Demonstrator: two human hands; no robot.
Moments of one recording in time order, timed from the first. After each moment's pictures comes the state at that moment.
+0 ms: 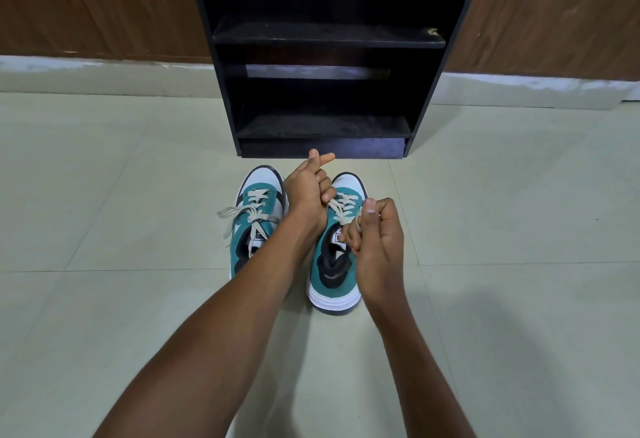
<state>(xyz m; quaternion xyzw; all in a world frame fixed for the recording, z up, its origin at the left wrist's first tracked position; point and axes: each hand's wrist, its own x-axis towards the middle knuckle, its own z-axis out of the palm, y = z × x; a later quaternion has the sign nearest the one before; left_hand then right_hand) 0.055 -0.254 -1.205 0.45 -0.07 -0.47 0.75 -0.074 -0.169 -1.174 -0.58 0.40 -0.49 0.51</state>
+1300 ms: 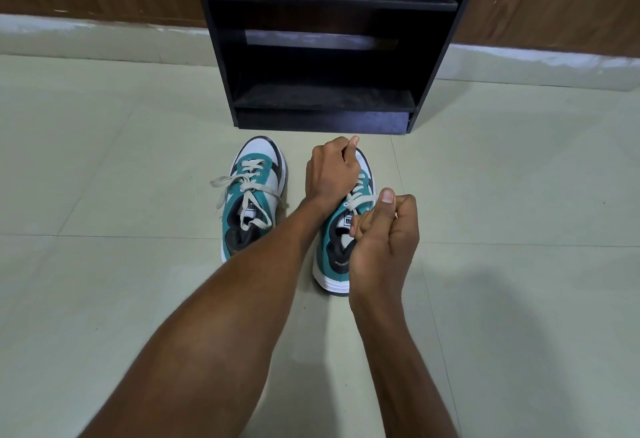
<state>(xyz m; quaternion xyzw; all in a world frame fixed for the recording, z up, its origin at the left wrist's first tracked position) 0.025 -0.263 -1.226 0.75 -0.44 -0.11 0.48 -0.083 -0.141 -1.169 -0.50 0.50 -0.55 0.43</state>
